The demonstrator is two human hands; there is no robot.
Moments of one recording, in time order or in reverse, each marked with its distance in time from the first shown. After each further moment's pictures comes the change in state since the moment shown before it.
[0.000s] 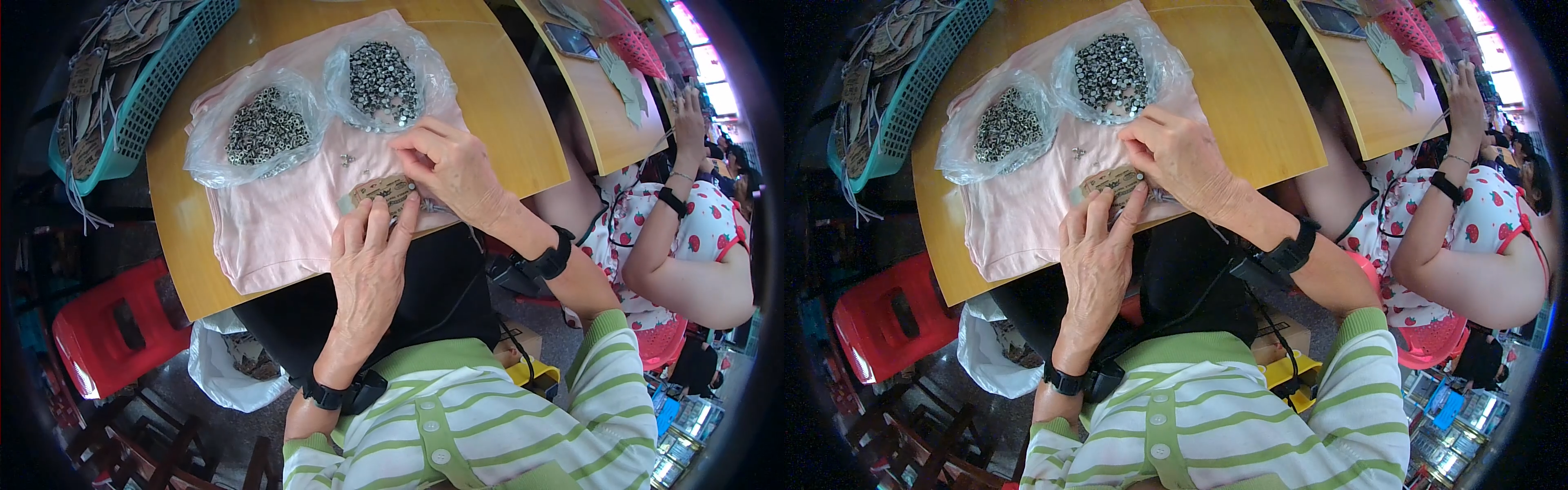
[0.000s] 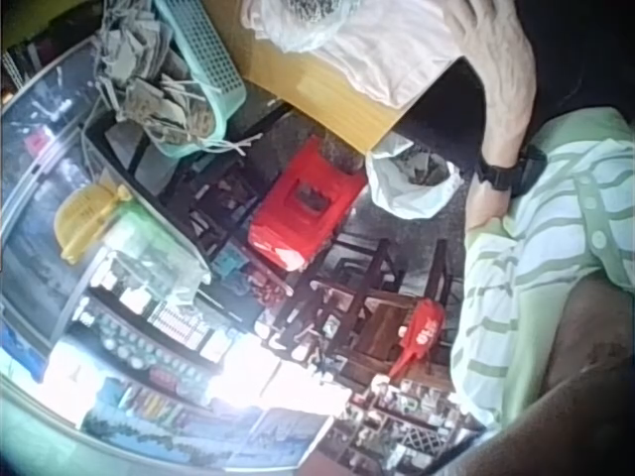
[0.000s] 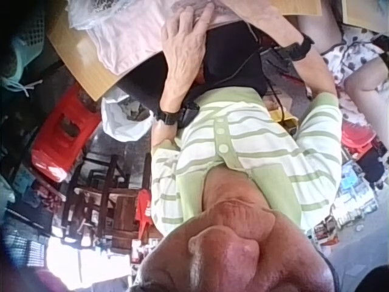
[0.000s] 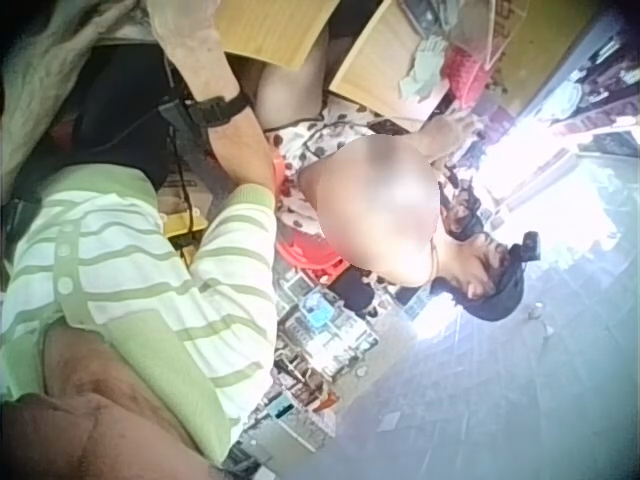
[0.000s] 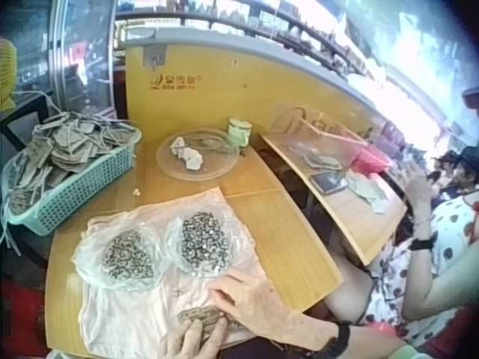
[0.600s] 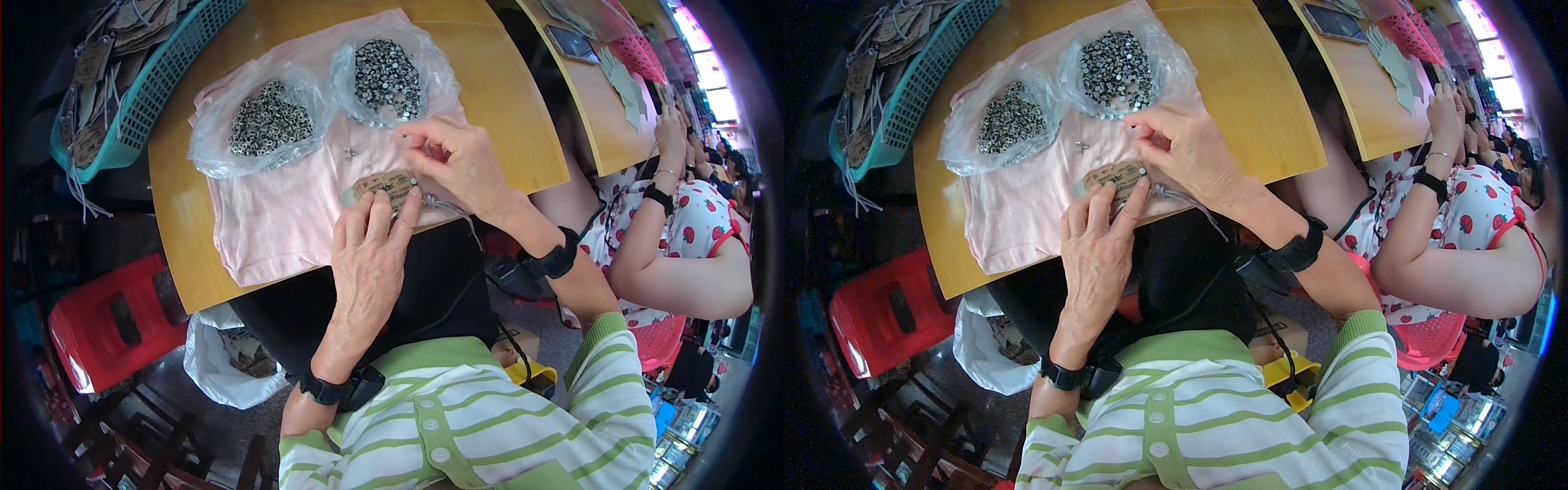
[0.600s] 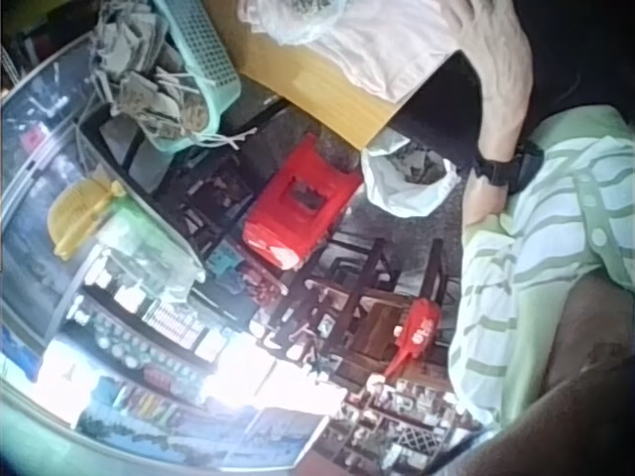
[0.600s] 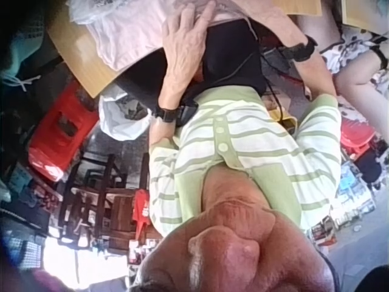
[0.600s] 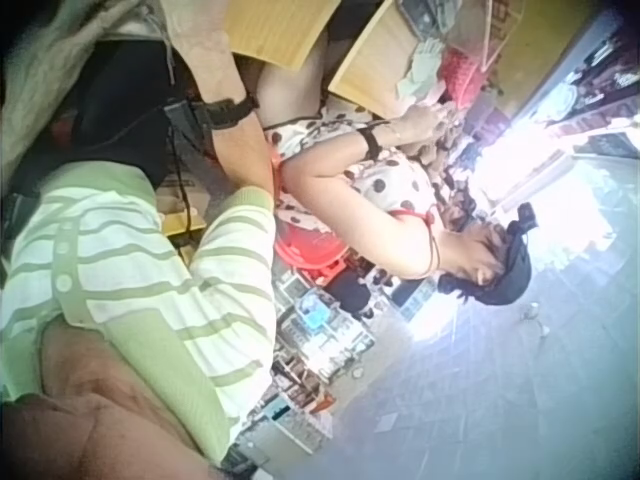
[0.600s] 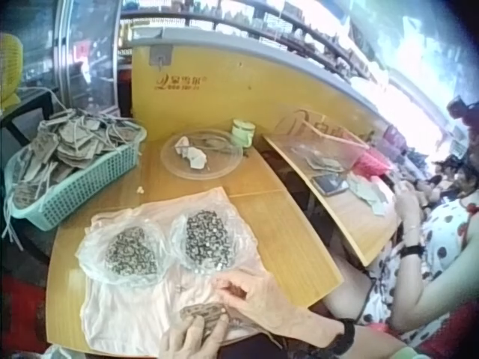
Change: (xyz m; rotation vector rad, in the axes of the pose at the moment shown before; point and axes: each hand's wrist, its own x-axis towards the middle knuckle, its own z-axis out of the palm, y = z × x) left_hand 0.001 -0.001 0.000 -0.023 0.011 -0.004; right_hand 0.000 -0.003 -0.010 0.182 -0.053 0.192
